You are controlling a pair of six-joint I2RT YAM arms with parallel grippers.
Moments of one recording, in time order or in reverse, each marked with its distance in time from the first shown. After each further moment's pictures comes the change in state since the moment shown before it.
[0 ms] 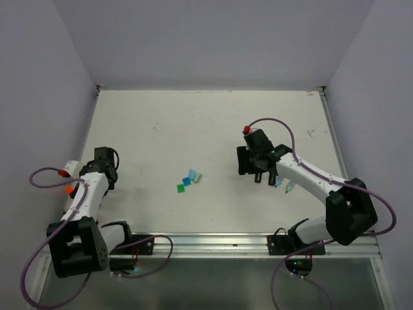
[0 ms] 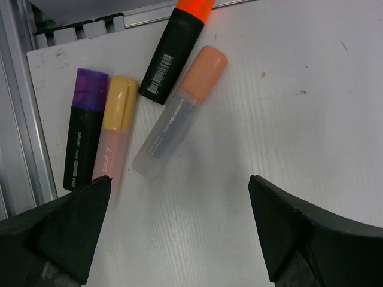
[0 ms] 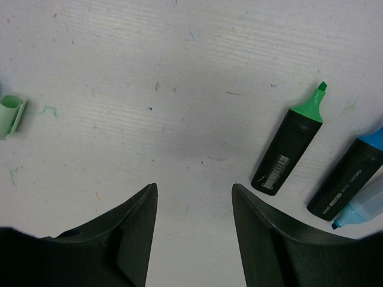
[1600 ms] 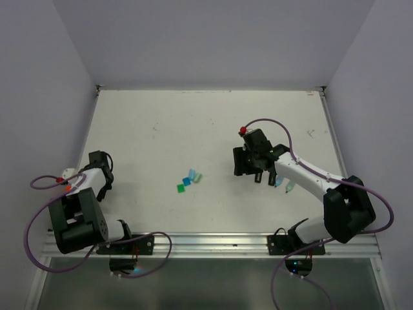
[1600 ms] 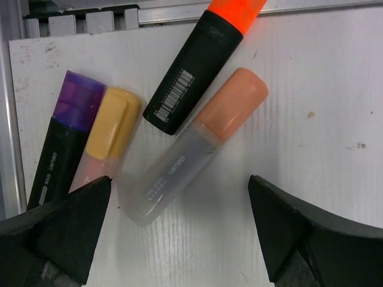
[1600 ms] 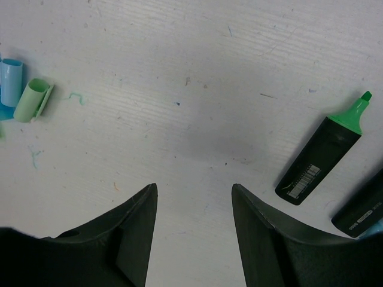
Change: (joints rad) left arm 0.145 0.207 -0.072 0.224 0.007 0.002; right arm 0.000 0.027 0.000 0.031 -0.101 -0.029
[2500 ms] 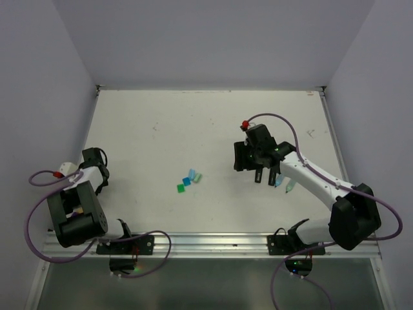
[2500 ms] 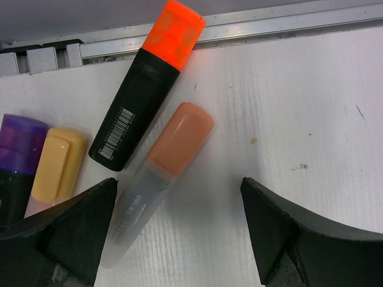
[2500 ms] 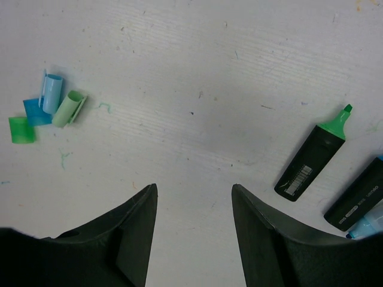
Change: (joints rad) left arm 0.057 0.060 0.014 0.211 0.063 0.151; right arm 0.002 -0.059 0.045 -0.042 0.005 -0.001
